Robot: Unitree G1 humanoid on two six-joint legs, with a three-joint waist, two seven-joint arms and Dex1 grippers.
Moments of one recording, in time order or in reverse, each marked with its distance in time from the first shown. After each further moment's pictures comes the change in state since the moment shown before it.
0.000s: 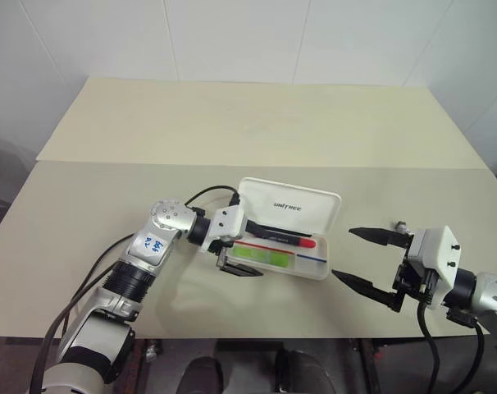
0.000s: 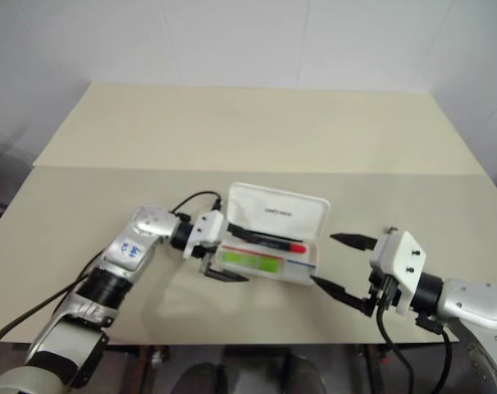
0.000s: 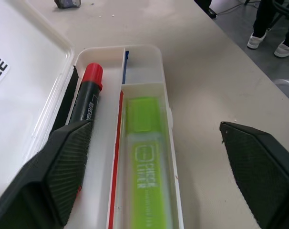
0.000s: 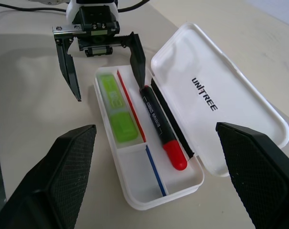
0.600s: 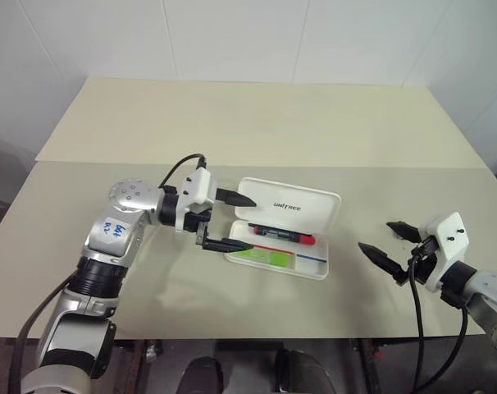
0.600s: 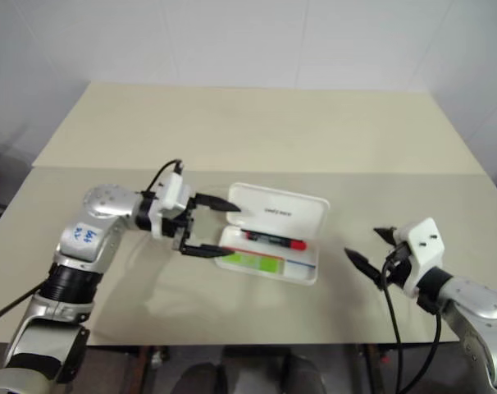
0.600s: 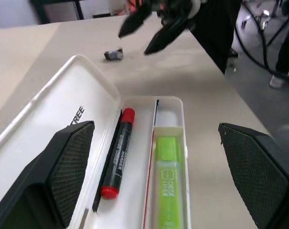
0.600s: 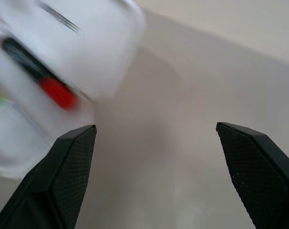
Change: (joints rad) left arm 0.007 0.141 0.206 -0.205 -0.217 0.258 0.008; right arm -0.077 0.075 -0.015 0.328 -0.131 0.158 -0.305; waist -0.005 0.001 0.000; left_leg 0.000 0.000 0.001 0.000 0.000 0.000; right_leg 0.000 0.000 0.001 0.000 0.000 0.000
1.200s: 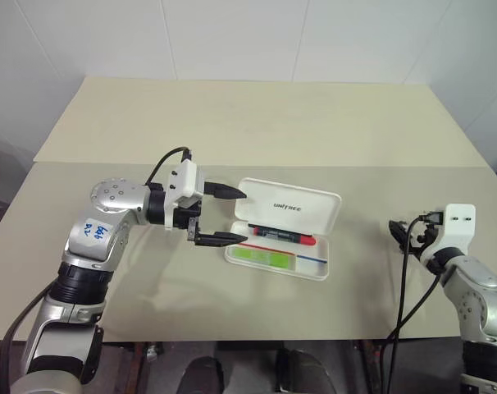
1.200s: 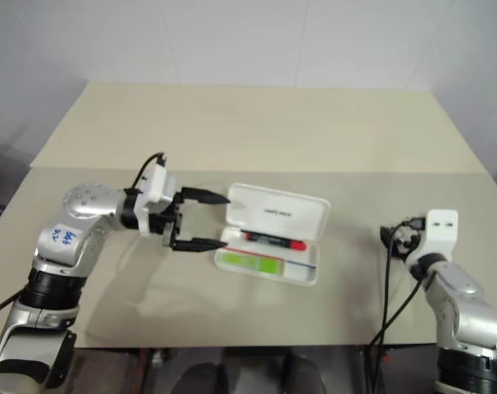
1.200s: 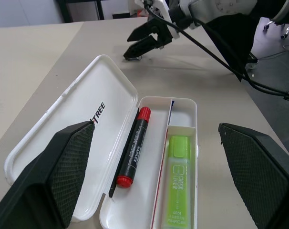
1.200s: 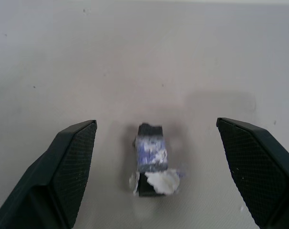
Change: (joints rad) left arm 0.035 0.021 0.031 -0.085 -0.019 0.031 0.090; right arm -0.249 0.223 -0.038 0.270 -0.079 0.080 -0.339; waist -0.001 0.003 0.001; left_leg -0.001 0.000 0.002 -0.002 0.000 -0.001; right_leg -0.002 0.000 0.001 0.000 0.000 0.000
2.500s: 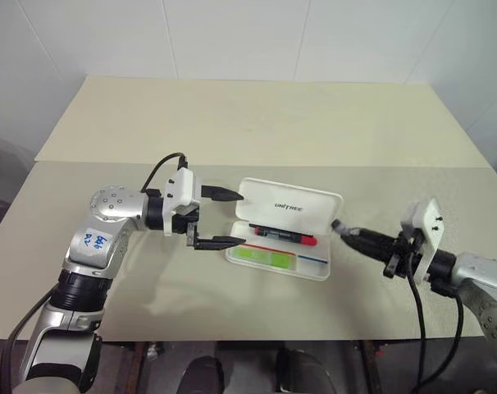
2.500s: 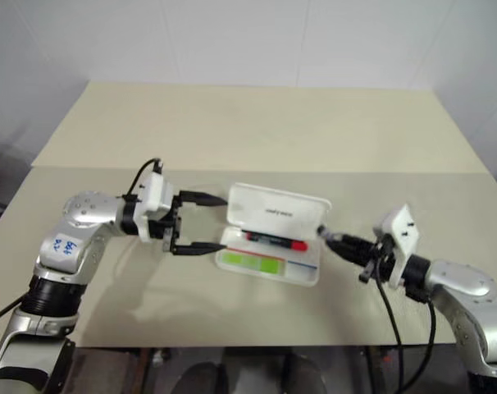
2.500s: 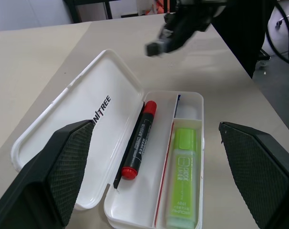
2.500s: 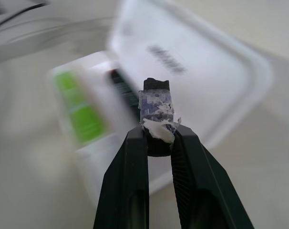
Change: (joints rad) left arm 0.058 -0.004 0.001 0.008 0.003 -0.096 0.024; right arm 0.139 -0.272 0.139 -0.364 0.254 -0.046 0.681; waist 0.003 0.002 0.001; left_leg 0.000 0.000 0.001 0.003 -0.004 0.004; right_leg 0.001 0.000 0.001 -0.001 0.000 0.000
